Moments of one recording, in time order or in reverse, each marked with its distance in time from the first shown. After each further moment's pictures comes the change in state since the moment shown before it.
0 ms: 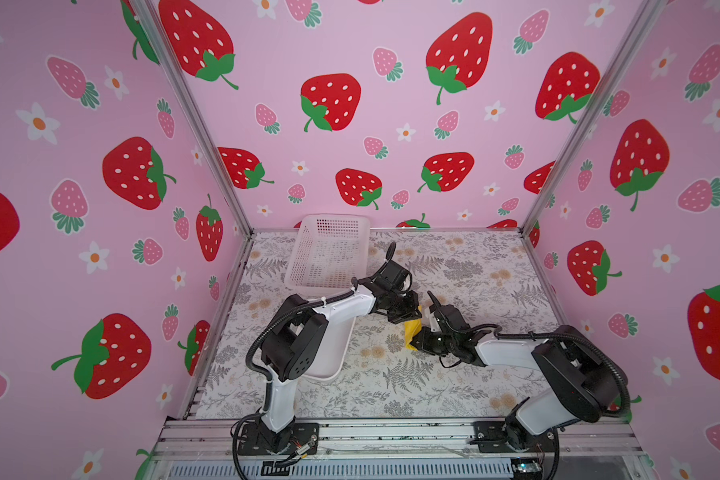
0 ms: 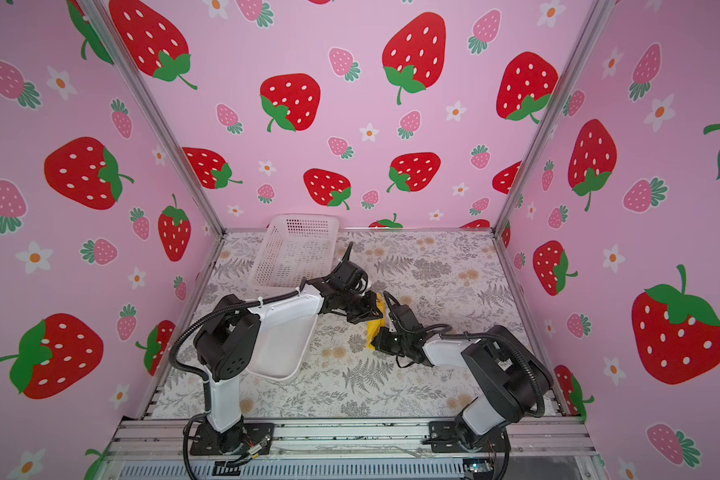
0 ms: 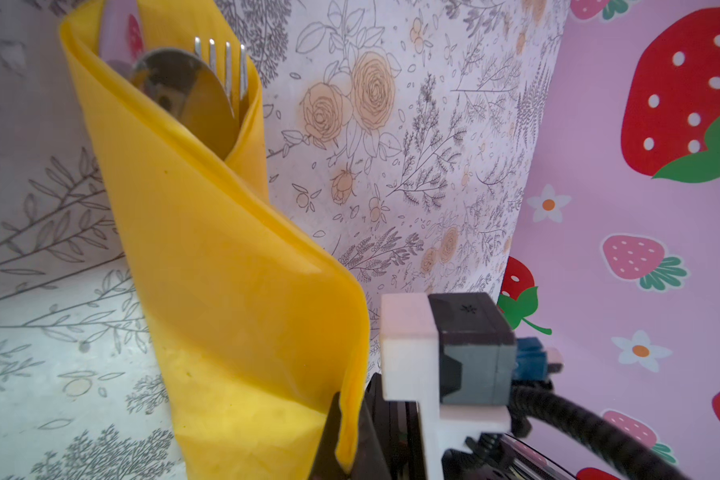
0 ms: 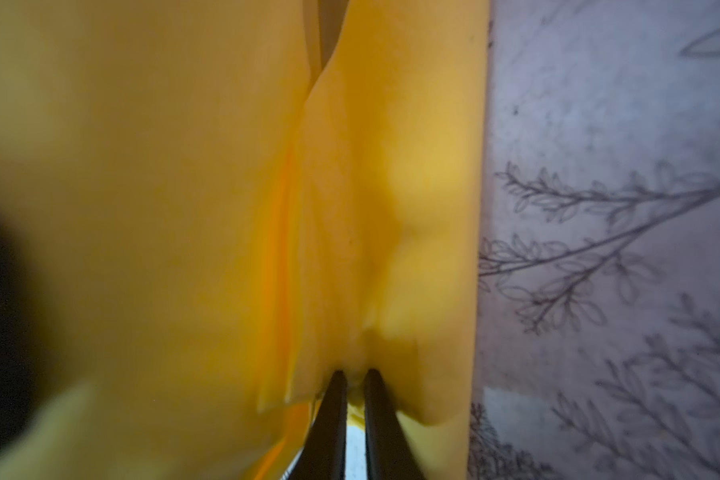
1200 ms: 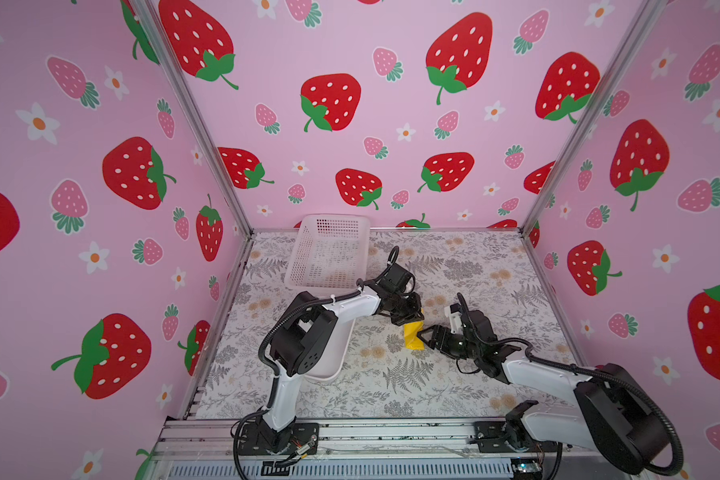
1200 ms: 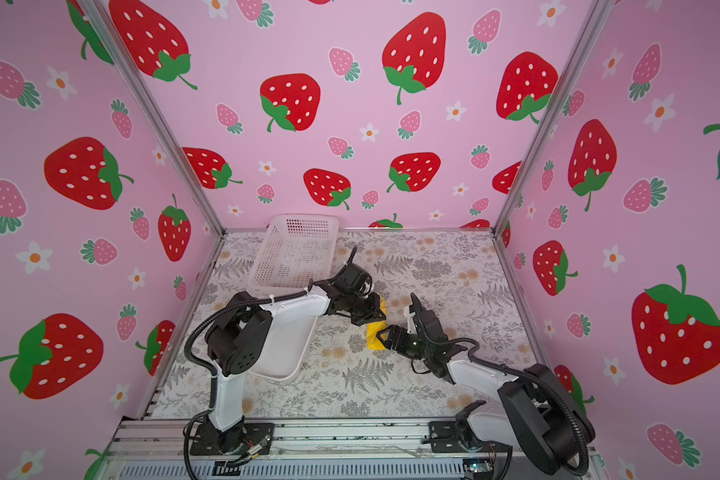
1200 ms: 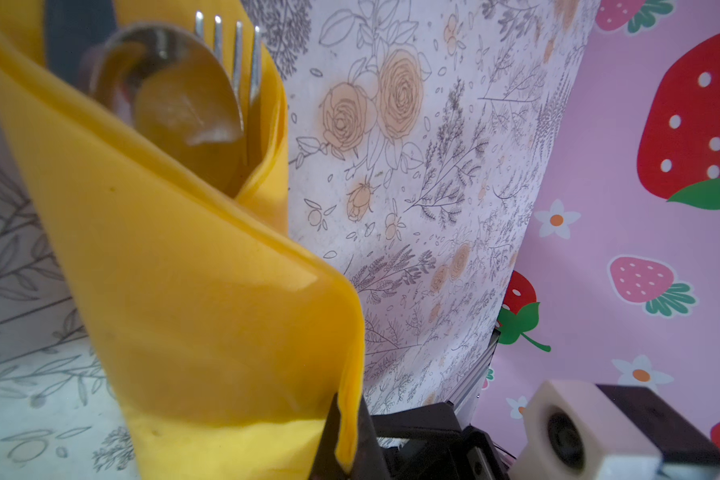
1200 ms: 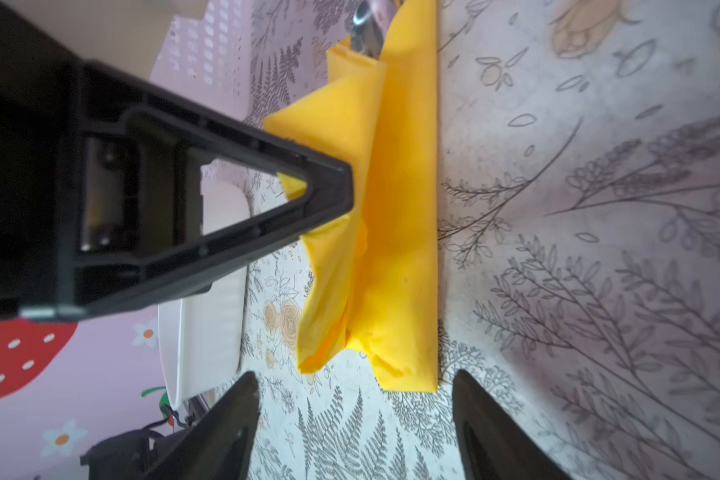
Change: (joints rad) left arm -0.005 0.064 0.023 0.034 0.002 -0.047; right arm -0.116 -0.296 -0.185 0.076 -0.076 0.014
